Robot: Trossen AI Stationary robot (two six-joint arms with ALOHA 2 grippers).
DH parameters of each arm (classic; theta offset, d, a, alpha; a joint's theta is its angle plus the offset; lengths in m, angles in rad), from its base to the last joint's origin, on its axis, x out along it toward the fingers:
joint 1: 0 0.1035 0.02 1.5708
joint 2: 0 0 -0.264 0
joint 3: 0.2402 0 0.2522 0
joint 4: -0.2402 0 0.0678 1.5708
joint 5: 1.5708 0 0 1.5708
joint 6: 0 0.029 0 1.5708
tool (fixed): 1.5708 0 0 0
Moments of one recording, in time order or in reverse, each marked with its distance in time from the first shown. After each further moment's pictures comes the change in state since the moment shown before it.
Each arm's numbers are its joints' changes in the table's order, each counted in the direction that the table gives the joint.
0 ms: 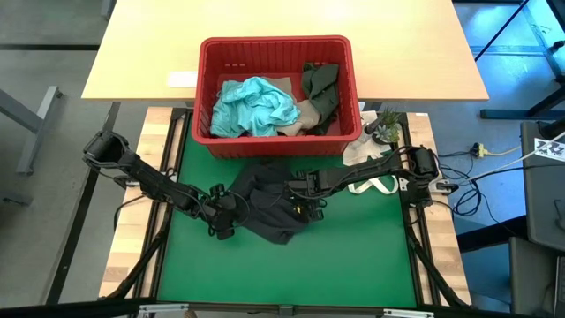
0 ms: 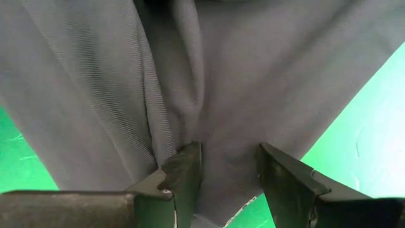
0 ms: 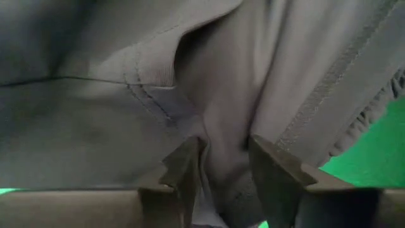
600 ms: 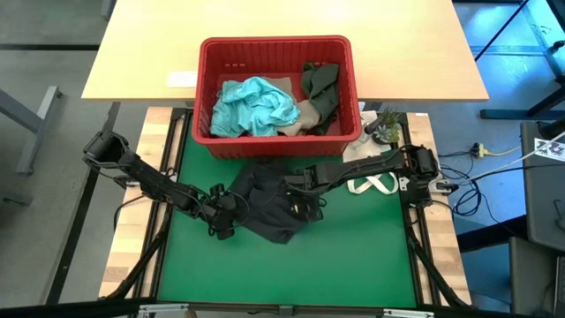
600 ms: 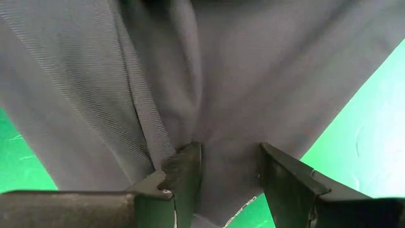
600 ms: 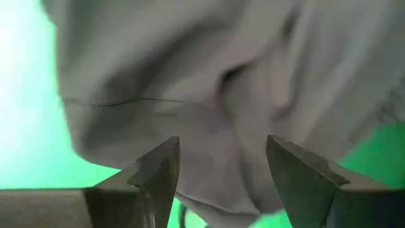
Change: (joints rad) left arm 0.000 0.000 0.000 0.000 0.000 -0.002; right arm 0.001 -0.008 0.163 -0.149 -0.154 -0.060
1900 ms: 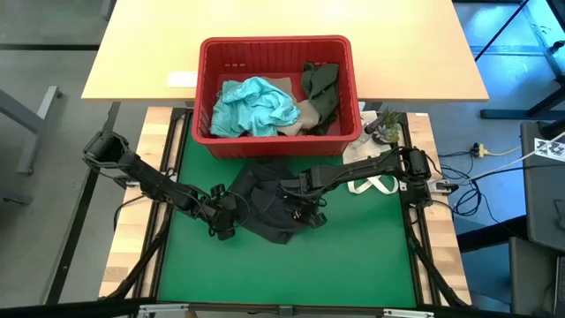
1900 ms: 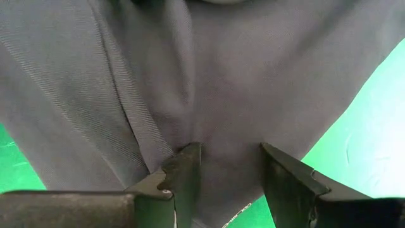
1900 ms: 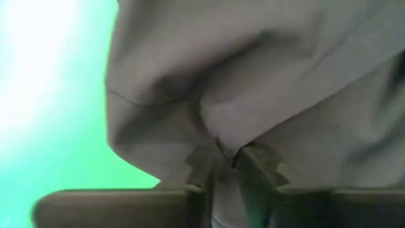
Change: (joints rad) left arm 0.000 0.000 0.001 0.024 -0.002 0.002; right arm 0.000 -0.055 0.000 -0.003 -0.117 -0.153
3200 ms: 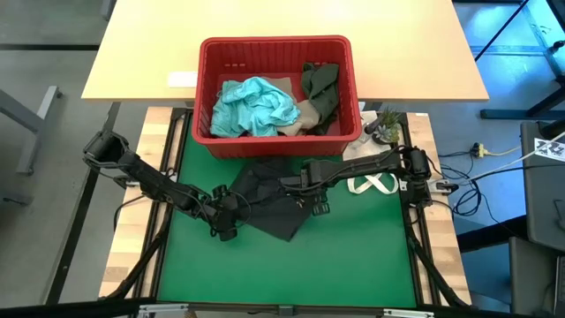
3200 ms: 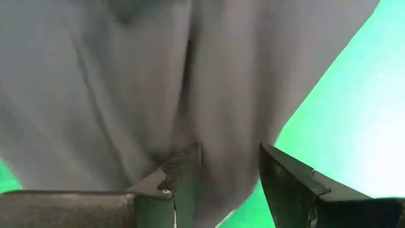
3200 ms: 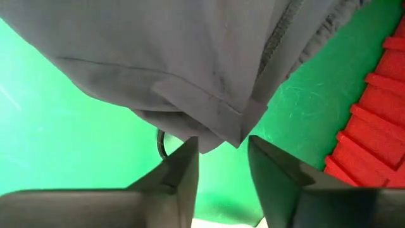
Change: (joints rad) left arm 0.000 0.000 0.031 0.027 0.002 0.001; right arm -0.007 0.002 0.101 -0.320 0.338 0.271
